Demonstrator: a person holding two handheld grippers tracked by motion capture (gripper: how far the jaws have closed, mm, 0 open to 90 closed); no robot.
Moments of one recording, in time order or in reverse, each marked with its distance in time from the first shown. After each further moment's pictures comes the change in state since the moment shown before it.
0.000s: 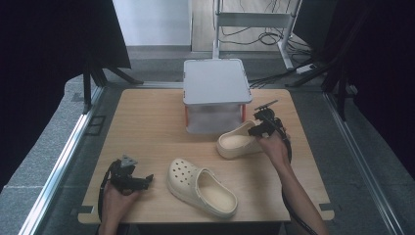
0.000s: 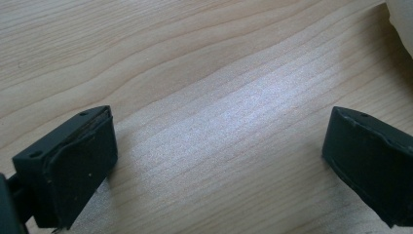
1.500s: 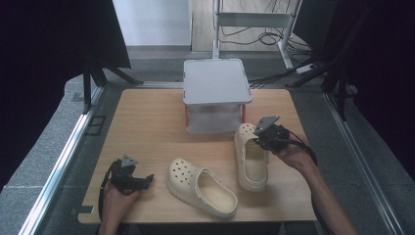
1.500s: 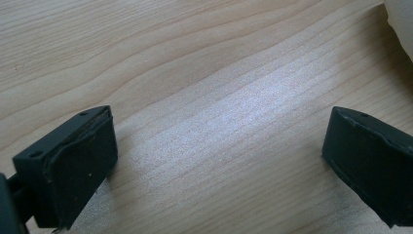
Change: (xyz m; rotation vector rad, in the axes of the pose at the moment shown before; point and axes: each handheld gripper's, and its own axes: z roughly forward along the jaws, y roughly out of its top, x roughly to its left) left arm 0.000 0.001 0.001 -0.001 -0.001 0.006; right arm 0.019 -0.041 -0.065 -0.164 0.150 -0.743
